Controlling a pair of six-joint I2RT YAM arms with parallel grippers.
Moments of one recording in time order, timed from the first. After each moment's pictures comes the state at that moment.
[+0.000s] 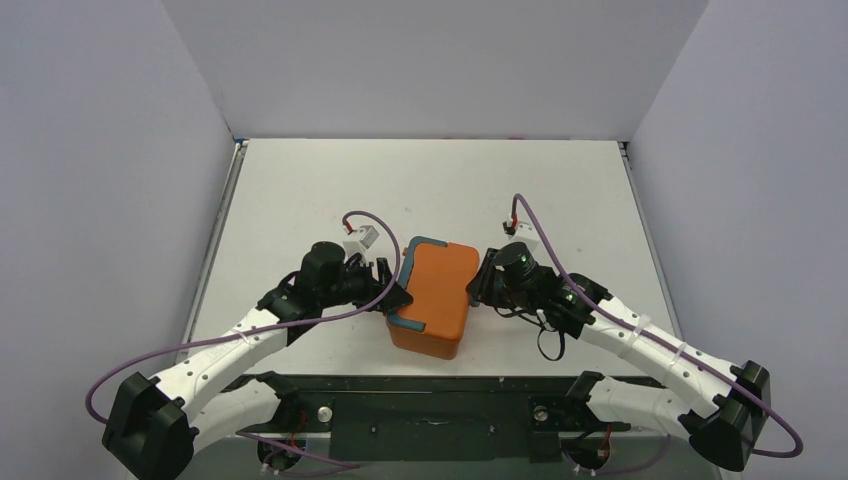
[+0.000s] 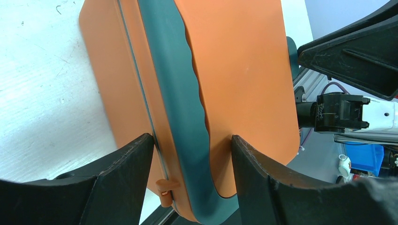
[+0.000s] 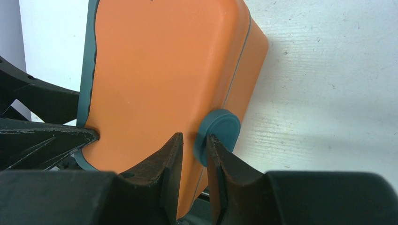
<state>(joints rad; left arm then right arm) -0.62 1.01 0.60 -0.14 0.36 -0.63 0.85 1.03 0.88 -0.61 0.20 0.88</state>
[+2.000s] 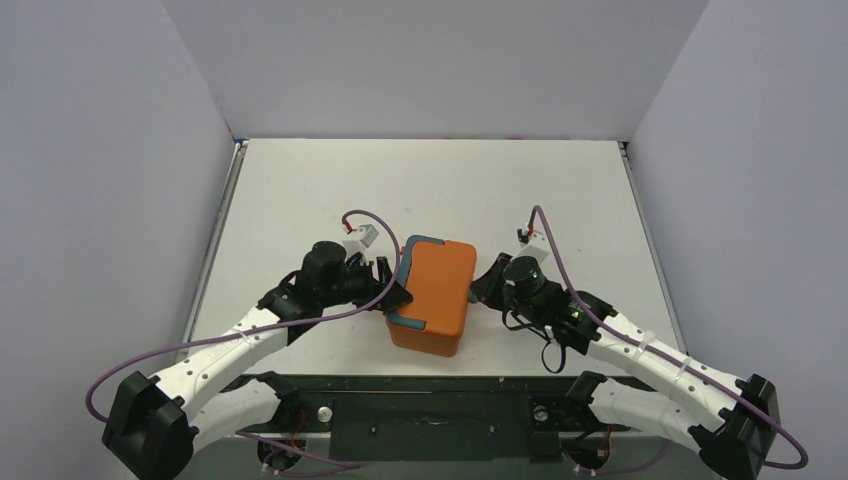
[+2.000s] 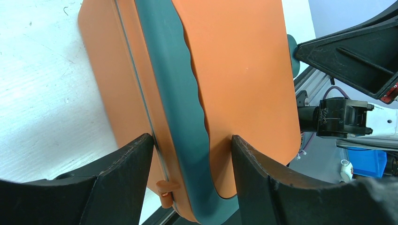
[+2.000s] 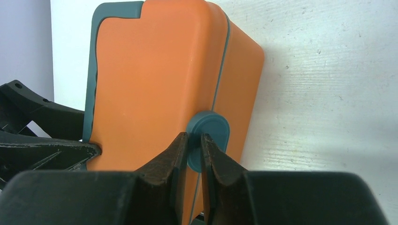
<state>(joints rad) -0.63 1.02 0.61 -0.15 0.34 -0.63 0.85 0.94 0.71 -0.43 0.27 0.96</state>
